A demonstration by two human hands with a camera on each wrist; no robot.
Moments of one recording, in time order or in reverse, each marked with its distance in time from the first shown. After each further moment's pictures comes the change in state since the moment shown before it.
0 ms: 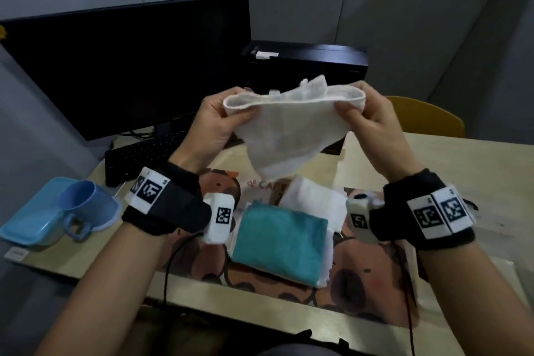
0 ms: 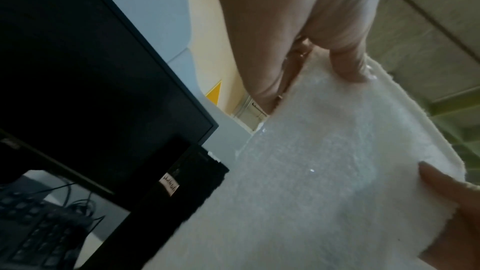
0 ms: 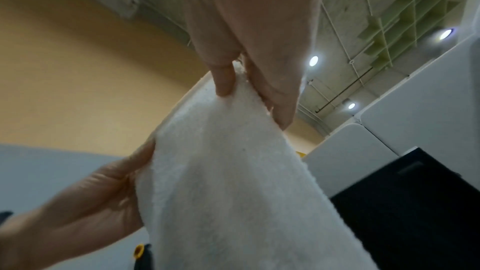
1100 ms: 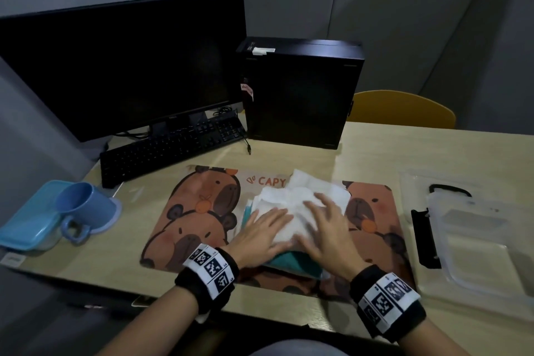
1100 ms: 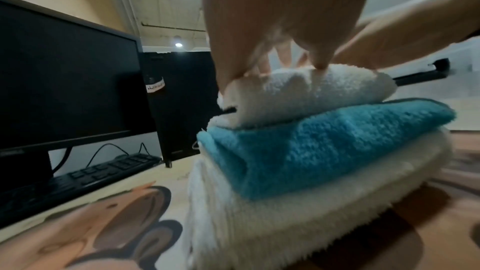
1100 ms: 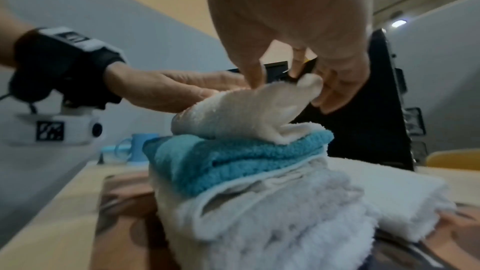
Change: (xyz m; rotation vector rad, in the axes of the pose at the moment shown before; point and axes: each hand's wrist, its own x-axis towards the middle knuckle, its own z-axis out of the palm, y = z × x) left_hand -0.123 -0.160 0.044 1.043 -0.700 -0.264; right_hand -0.146 0.130 0.066 -0.814 -0.227 0.243
